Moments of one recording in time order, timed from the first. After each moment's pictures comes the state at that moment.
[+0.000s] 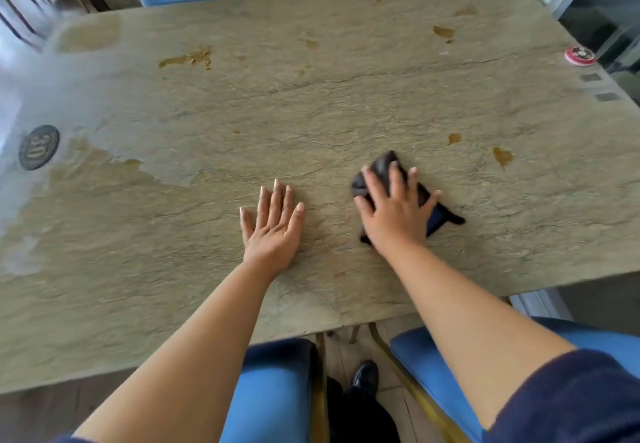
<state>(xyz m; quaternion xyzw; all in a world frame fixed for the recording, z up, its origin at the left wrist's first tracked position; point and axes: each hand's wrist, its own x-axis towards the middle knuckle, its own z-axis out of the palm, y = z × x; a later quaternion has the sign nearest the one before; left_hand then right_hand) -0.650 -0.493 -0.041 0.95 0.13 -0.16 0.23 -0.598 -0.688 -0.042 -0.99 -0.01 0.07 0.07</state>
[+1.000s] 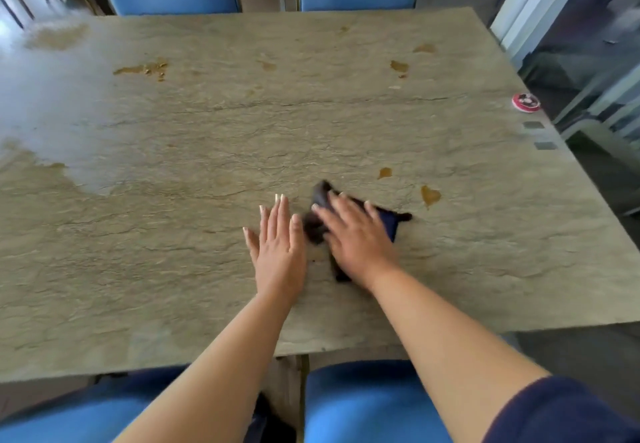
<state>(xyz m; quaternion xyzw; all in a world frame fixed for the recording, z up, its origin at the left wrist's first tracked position) -0.617 -0.667 -0.034 0.90 0.21 0.00 0.37 -0.554 -0.803 -0.047 -0.95 -0.30 0.03 0.10</state>
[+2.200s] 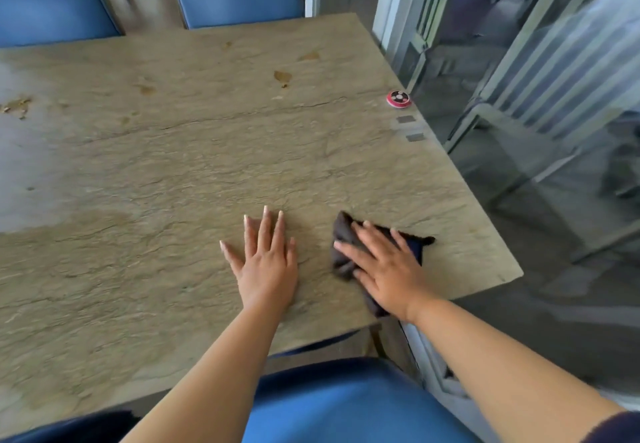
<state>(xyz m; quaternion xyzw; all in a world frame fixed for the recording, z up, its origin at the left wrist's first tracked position) -0.575 -0.832 -0.038 0.98 0.12 -0.07 0.17 -0.563 -1.058 -0.046 -0.96 -0.27 0.04 0.05</state>
